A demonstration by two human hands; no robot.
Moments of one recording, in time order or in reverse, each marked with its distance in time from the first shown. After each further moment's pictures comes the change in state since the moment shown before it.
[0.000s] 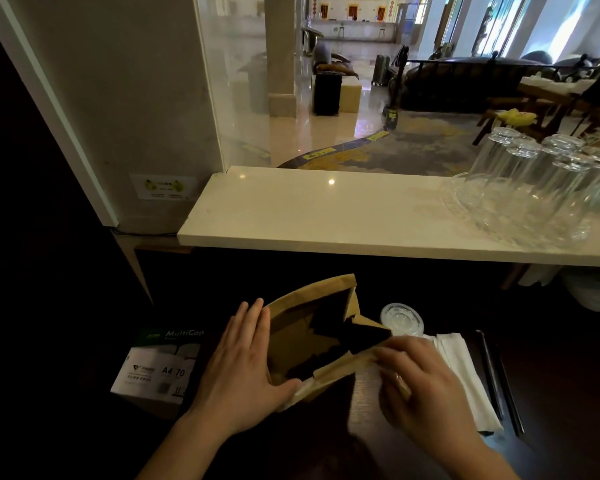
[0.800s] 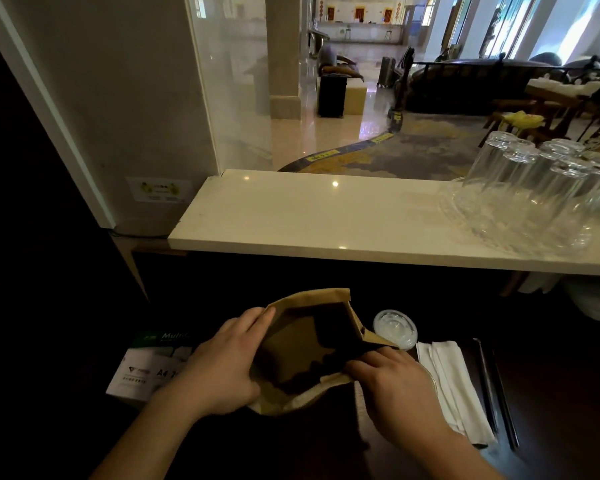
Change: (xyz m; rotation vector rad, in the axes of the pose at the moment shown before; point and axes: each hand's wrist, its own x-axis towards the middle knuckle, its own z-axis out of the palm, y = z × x) left_hand 0.022 0.008 -0.032 -0.035 -0.220 0.055; right_hand 0.022 0.002 0.009 -0.263 -0.365 0.010
